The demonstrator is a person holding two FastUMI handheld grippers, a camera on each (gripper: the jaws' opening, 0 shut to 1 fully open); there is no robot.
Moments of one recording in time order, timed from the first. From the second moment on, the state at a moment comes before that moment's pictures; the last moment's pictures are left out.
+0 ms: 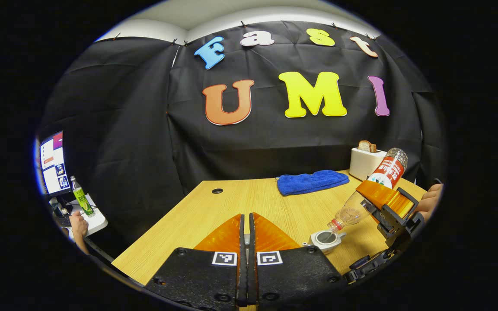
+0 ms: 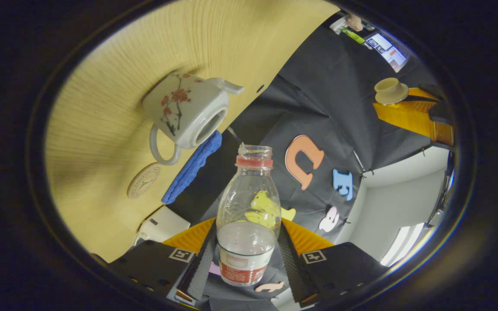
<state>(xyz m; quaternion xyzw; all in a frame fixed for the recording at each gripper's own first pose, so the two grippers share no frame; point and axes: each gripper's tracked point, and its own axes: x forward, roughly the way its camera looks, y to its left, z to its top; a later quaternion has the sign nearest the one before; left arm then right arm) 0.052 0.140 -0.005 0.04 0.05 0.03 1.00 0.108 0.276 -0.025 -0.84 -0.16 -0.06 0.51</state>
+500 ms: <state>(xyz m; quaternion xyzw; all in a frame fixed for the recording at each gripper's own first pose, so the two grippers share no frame) 0.052 0.138 -0.007 0.04 0.05 0.03 1.00 0.110 0.265 -0.032 -0.84 -0.15 -0.06 0.53</state>
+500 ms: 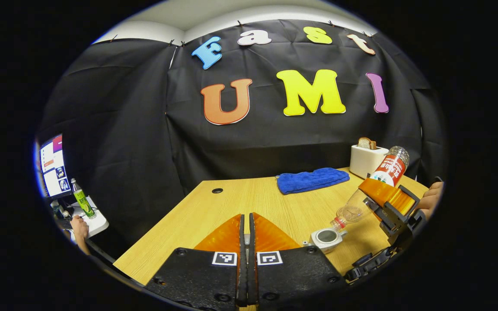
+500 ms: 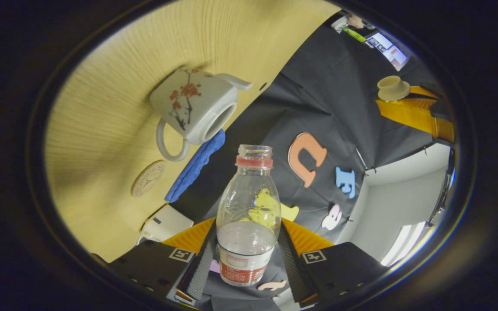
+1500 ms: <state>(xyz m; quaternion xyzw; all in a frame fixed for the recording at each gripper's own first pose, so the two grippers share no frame) 0.056 0.148 -0.010 0.03 0.06 0.04 1.00 0.129 0.175 -0.047 -0.27 -0.04 0.02 0.96</state>
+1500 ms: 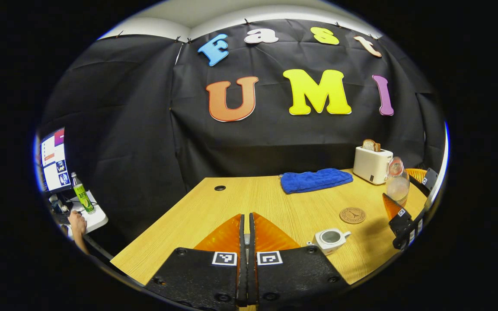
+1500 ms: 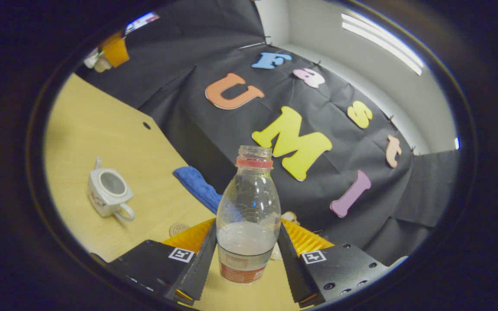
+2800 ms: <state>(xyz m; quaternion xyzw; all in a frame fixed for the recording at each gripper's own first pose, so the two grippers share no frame) 0.062 0.154 -0.021 0.04 0.07 0.05 1.00 0.240 0.203 -0.082 0.06 0.06 0.08 0.99</state>
